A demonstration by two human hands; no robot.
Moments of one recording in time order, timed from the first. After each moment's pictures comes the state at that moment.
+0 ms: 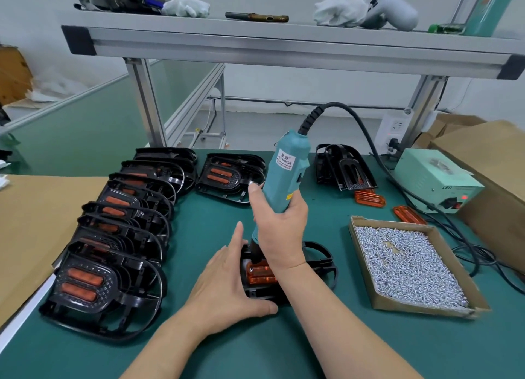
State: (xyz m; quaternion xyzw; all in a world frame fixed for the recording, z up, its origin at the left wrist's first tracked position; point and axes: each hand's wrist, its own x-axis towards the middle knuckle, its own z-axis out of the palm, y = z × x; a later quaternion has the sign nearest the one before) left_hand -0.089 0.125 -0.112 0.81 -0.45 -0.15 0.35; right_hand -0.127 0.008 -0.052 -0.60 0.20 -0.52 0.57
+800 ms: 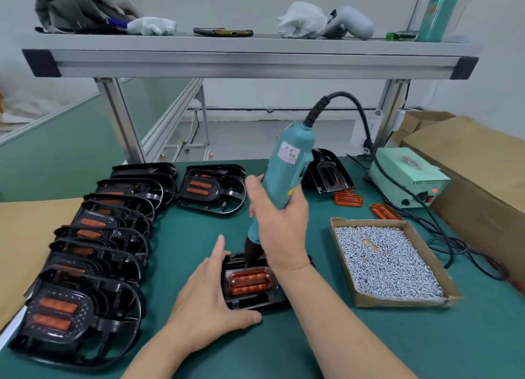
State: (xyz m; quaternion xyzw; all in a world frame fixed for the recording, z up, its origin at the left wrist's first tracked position) left_hand -0.086 0.126 -0.121 0.83 -0.44 -0.14 0.33; right_hand -0.153 -0.009 -0.025 -0.58 0.17 -0.53 0.60
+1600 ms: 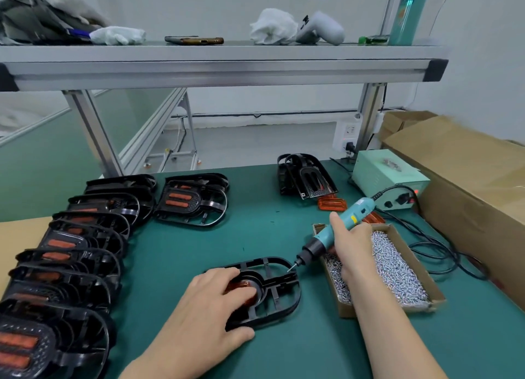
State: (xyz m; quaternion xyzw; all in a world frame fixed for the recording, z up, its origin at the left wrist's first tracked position) left_hand -0.103 0.108 -0.102 0.74 -0.65 0.07 0.15; right_hand -0.244 -0.143 -0.091 -0.50 0.51 -0.43 0.55
